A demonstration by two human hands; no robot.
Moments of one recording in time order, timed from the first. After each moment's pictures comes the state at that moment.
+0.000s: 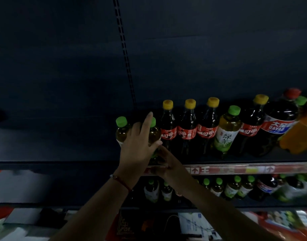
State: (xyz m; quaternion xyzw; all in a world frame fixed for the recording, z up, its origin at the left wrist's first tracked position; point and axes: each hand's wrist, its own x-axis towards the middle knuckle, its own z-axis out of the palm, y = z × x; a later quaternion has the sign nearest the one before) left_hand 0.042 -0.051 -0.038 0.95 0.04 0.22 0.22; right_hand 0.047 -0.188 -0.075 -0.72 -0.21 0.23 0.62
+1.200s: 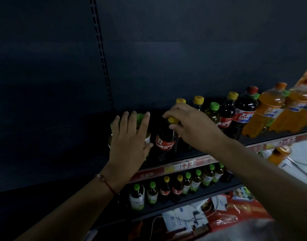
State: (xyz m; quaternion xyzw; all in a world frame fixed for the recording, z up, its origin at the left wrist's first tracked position) left_hand 0.060 -0.012 -0.036 0.95 -0.11 0.30 -0.01; right_hand 0.078 -0.214 0.041 -0.93 -0.30 -0.15 0.14
